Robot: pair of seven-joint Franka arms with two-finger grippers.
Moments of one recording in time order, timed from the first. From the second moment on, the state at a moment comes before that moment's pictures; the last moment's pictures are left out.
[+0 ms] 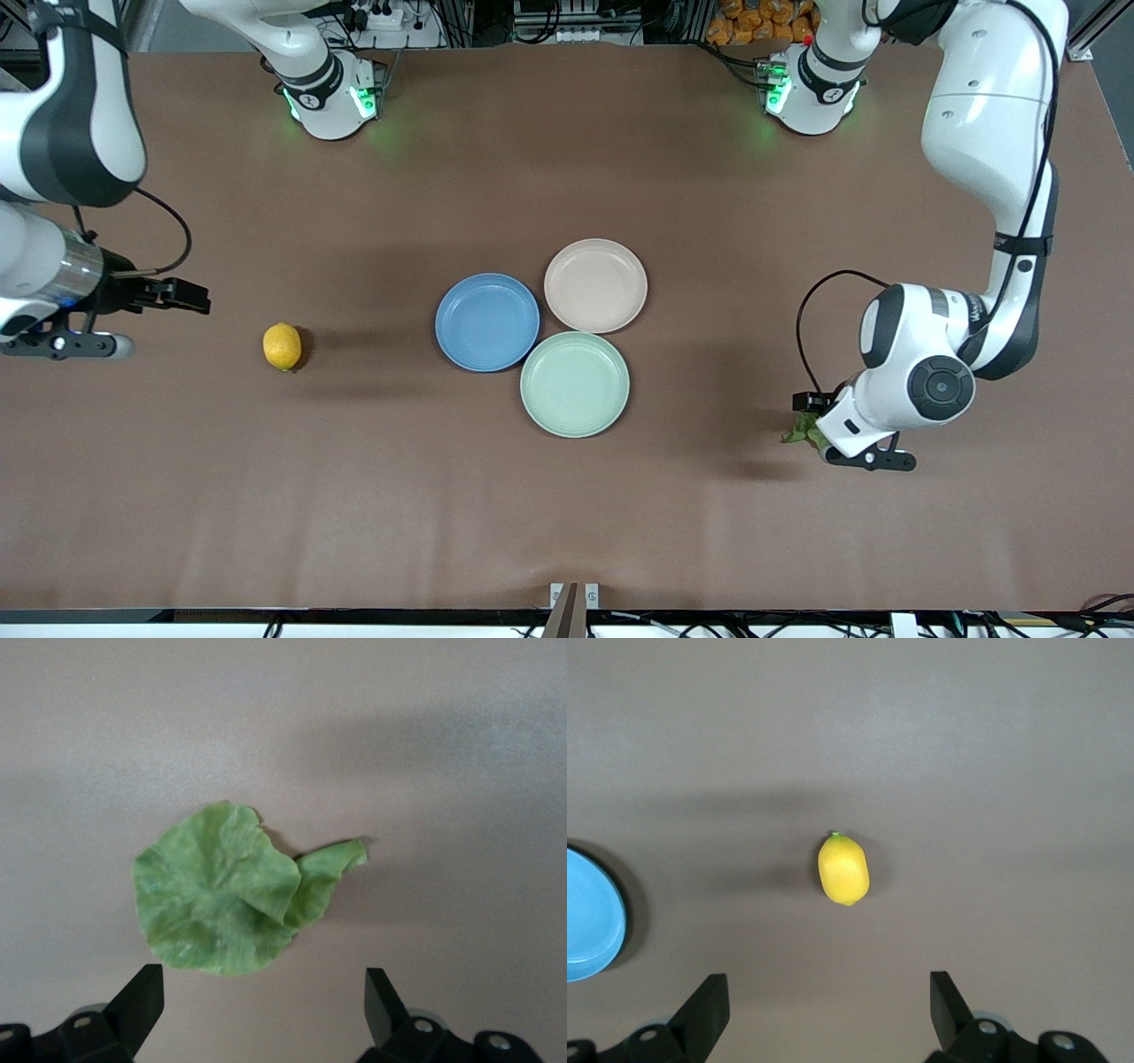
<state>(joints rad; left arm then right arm) -0.10 0.74 -0.09 -1.44 0.13 2.08 -0.13 0.14 0.19 -0.17 -1.70 0.01 1.76 -0.01</state>
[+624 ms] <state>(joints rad) -0.09 0.78 -0.09 -1.44 0.13 2.11 -0.04 0.14 0.19 -0.17 -1.87 0.01 1.98 -0.04</state>
